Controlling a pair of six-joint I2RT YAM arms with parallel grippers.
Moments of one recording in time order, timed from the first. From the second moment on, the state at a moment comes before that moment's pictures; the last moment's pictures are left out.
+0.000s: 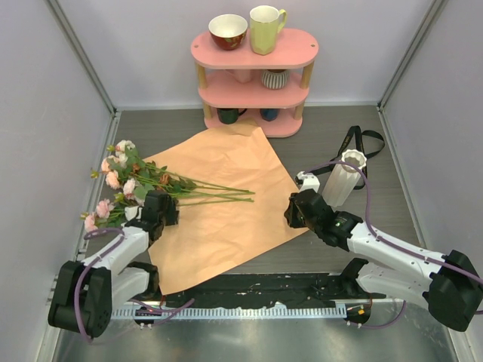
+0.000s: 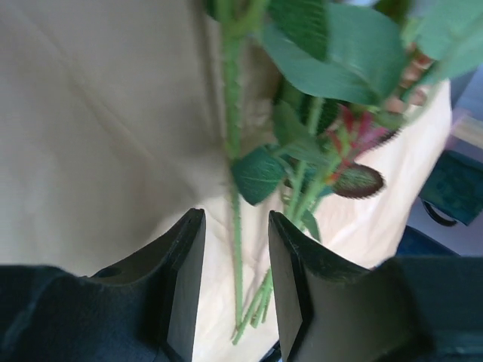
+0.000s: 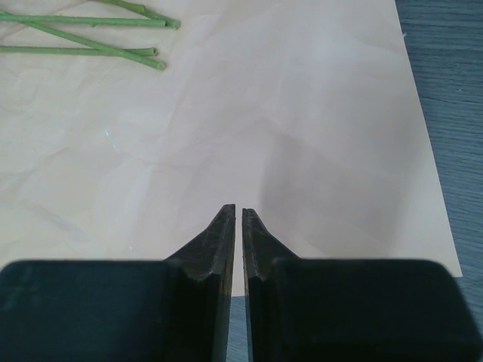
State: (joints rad) left arm -0.21 1.03 0.33 -0.14 -0.26 -1.79; right arm 0.79 0.99 0.52 -0.26 0.26 0.59
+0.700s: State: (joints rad) left arm -0.21 1.24 0.29 0.13 -0.28 -1.85; right arm 0.79 0.99 0.52 -0.25 0.26 0.58
